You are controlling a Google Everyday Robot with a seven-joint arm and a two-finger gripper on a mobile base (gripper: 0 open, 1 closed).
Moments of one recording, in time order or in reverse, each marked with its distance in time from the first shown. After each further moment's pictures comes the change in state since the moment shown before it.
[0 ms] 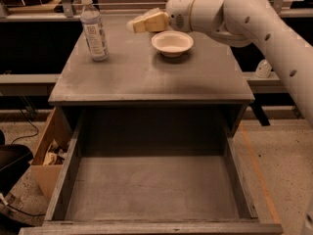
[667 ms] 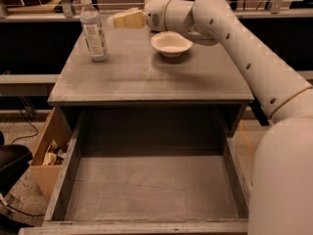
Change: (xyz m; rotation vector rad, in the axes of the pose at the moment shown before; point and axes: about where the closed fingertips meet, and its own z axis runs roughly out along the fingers) arm 0.017 -0.012 0.081 -0.020 -0.028 0.148
